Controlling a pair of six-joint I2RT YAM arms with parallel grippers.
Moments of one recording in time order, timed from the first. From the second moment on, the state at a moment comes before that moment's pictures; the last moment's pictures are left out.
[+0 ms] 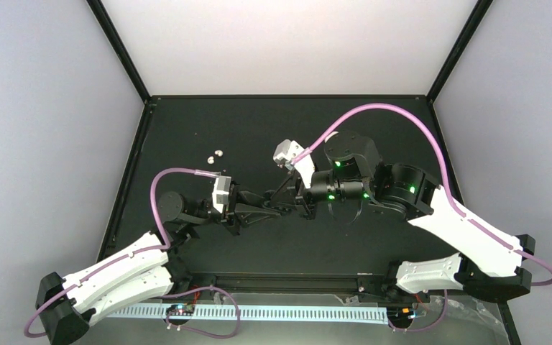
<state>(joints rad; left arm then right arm) -0.85 0.76 0.52 0.68 0.68 -0.42 1.12 1.22 1.61 -0.83 -0.29 0.15</state>
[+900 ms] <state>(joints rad) -0.85 0.73 0.52 0.69 0.67 -0.41 1.01 1.12 1.67 -0.87 -0.14 0.16</state>
